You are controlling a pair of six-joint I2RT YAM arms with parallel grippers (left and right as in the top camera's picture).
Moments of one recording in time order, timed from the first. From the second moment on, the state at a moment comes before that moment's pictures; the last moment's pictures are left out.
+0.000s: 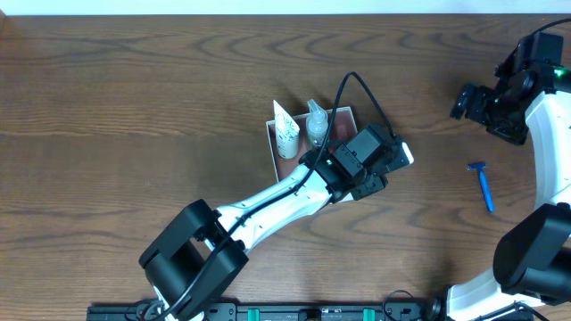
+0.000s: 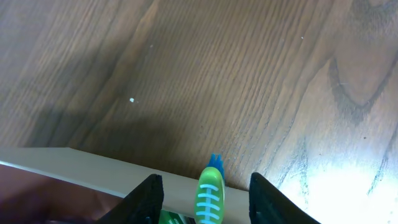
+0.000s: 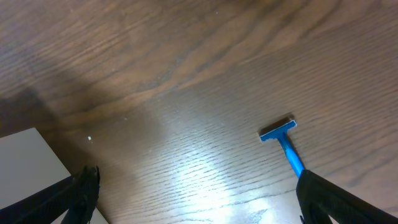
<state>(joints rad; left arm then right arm) -0.91 1.88 1.31 -0.35 0.07 0.28 -0.24 1.76 1.55 -1.08 -0.08 0.22</state>
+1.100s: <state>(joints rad) -0.91 1.88 1.31 -0.32 0.05 0.28 -0.24 1.76 1.55 -1.08 -0.08 0.22</state>
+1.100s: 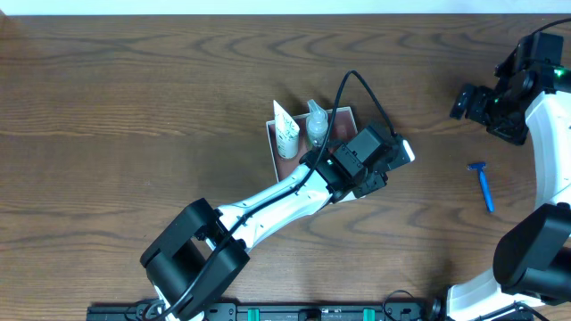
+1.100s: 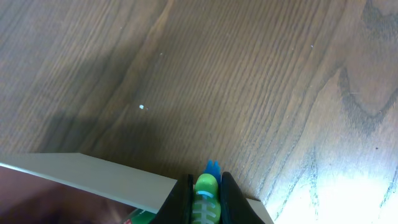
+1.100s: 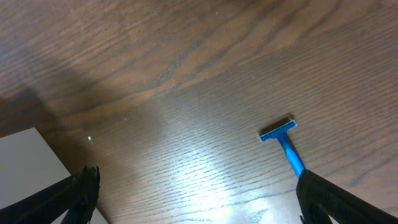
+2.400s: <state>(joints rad) -0.91 1.73 1.31 -0.58 -0.04 0.28 -0.24 1.76 1.55 -1.08 -0.08 0.22</state>
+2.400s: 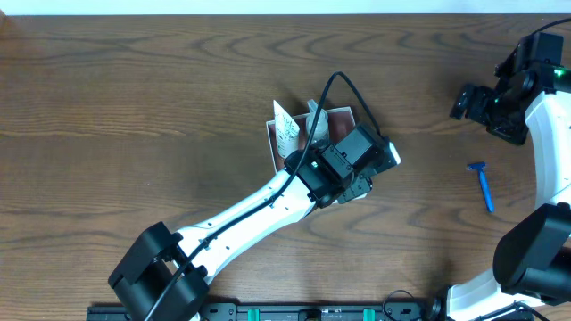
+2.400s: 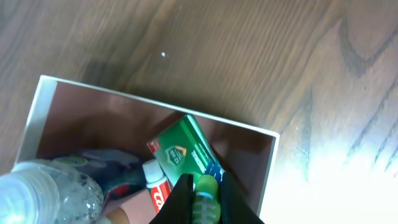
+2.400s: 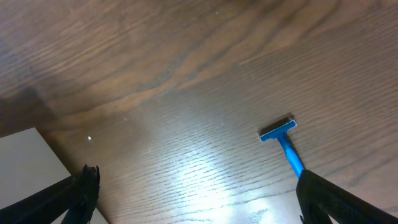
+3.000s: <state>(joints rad) -0.91 1.73 1.31 -0.62 -0.04 0.27 -0.24 1.76 1.55 -1.08 -0.08 0.22</state>
